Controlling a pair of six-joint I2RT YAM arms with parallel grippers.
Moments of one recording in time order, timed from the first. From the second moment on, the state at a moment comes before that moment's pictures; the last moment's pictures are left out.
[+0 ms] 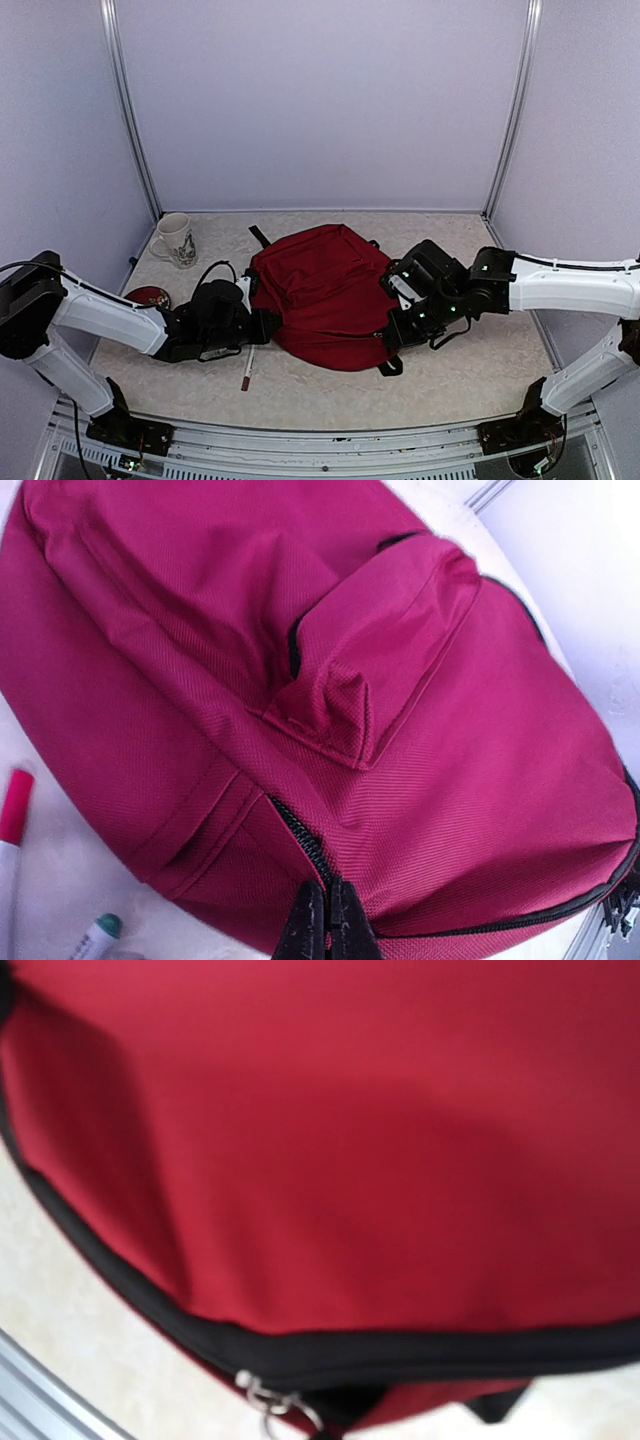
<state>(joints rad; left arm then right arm) -0.90 1.52 0.54 0.42 -0.13 -0.70 0.99 1.37 0.99 -0.65 -0.05 0.65</state>
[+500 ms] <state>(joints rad) -0.79 1.23 0.53 0.25 -0.19 -0.46 0.88 1.55 1.32 -0.81 -0.14 0.30</state>
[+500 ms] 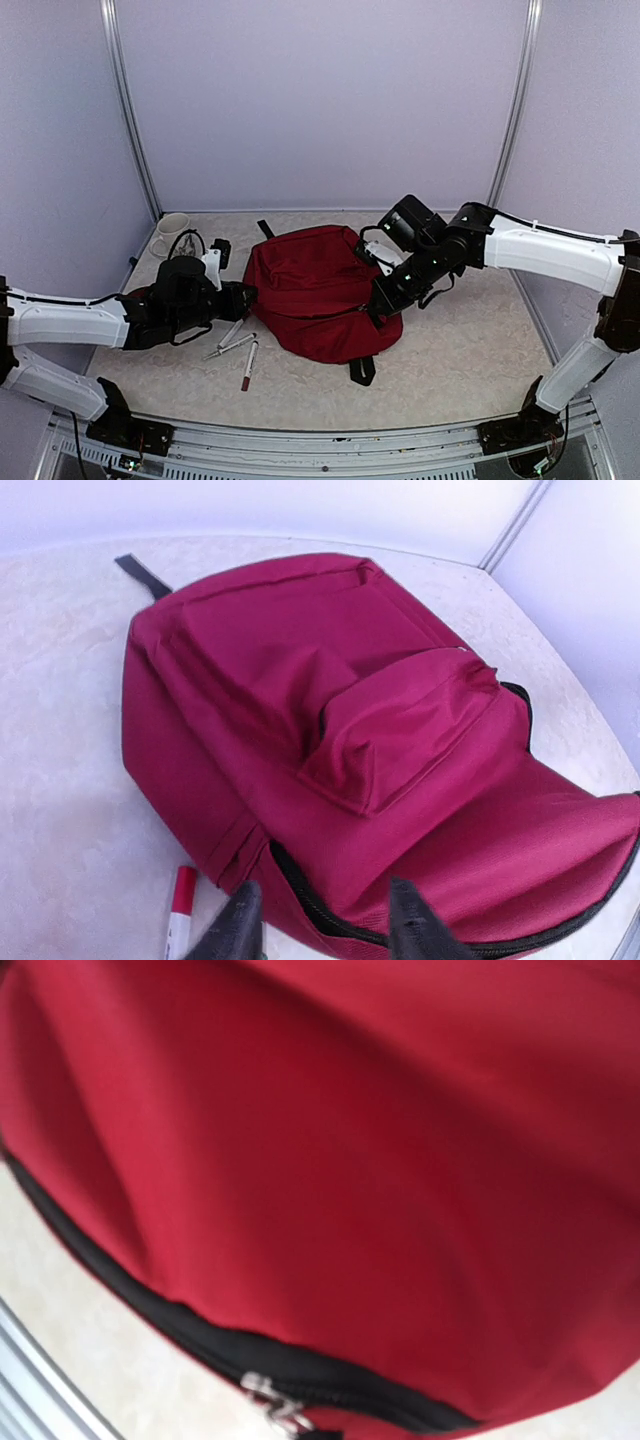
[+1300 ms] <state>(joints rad) -1.24 1.54 0.63 0.63 -0.19 0.66 0.87 1.60 1.26 -0.76 -0.38 0.30</state>
